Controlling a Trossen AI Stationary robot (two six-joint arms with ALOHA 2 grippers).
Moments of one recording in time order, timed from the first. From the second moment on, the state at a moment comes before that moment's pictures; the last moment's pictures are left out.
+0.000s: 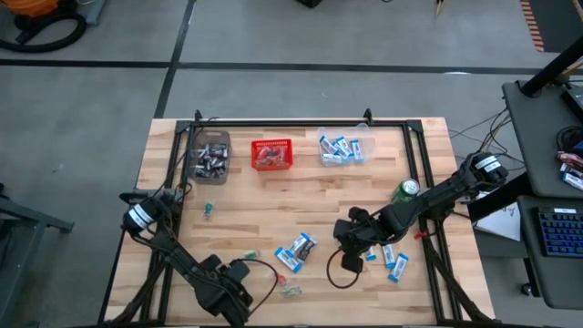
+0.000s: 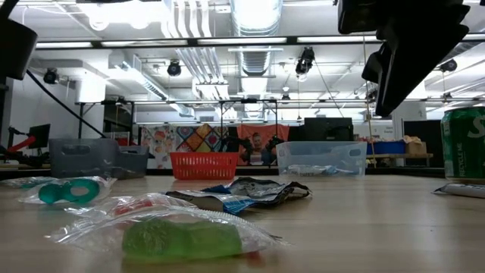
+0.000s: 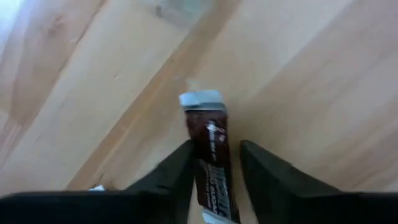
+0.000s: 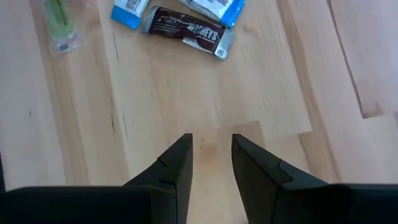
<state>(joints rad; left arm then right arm) -0.83 2.04 1.36 -1.03 -0.12 -1.57 0.44 1.54 1.03 -0.60 0.11 0.66</state>
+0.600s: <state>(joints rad) -0.76 1.56 1.32 -0.95 -0.77 -1.13 0.43 1.54 0.98 -0.28 0.17 0.25</state>
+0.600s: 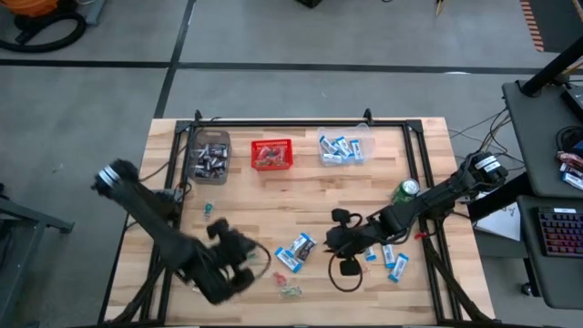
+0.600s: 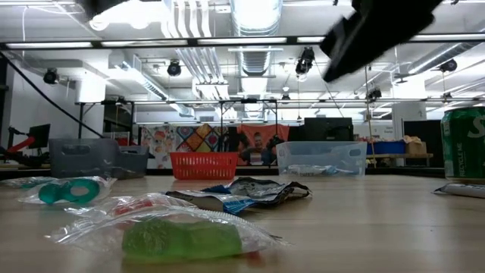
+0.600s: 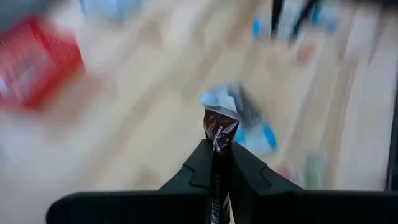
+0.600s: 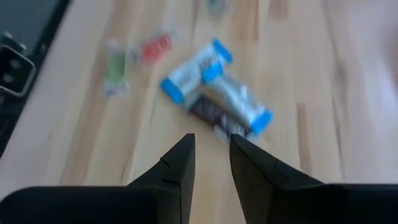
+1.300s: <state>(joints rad) 0.11 0.88 0.64 -0.46 -0.61 -0.62 0.21 1.54 0.91 0.02 0.18 -0.02</state>
